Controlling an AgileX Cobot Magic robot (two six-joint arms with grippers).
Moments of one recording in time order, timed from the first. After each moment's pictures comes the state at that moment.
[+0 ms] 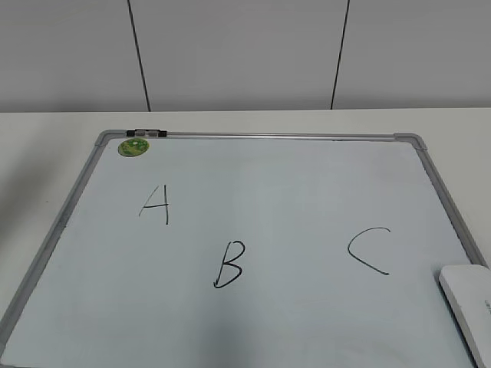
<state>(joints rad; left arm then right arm) -0.04 1.49 -1.20 0.02 0.97 -0.07 -0.01 -0.02 -0.49 0.13 1.14 -0.05</state>
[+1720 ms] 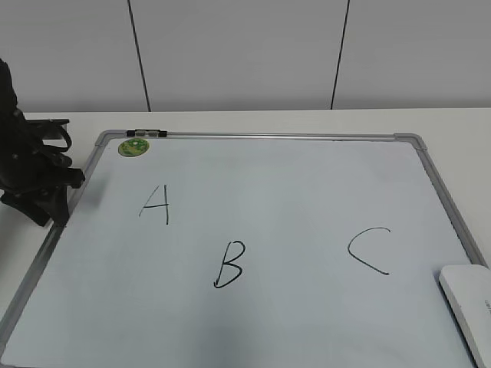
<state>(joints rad) -0.04 2.14 -1.46 -0.13 0.96 0.09 -0.01 -0.02 -0.49 0.13 1.14 -0.05</state>
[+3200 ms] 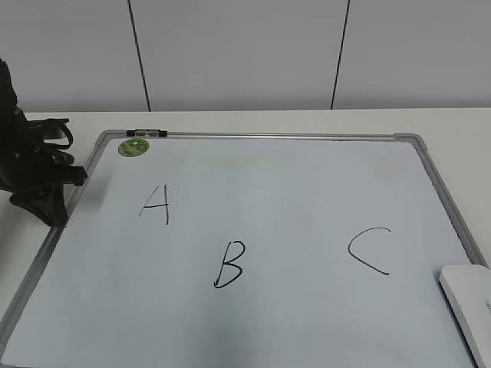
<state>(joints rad) -0.04 2.14 -1.46 -0.17 0.98 0.10 -0.01 -0.02 -0.49 0.13 1.14 -0.05</state>
